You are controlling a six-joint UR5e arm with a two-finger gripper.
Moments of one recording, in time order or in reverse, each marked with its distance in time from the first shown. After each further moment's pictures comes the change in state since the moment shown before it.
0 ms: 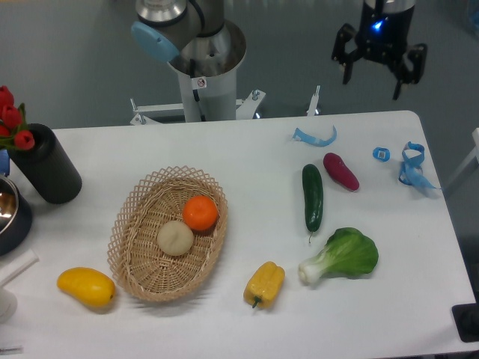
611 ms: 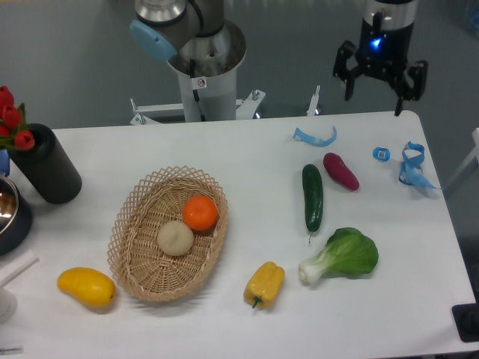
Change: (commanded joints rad) arm -0.006 -0.045 -0.045 0.154 -0.080 -0.110
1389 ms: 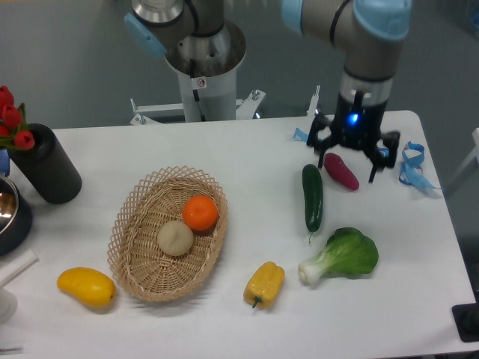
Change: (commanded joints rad) arm -0.222 -0.256 0.061 0.189 -0.017 -0.307
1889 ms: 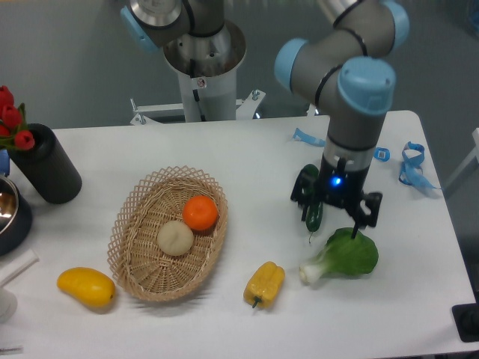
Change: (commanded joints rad) arm -0.095 -0.160 0.083 0.047 0.000 -0.026
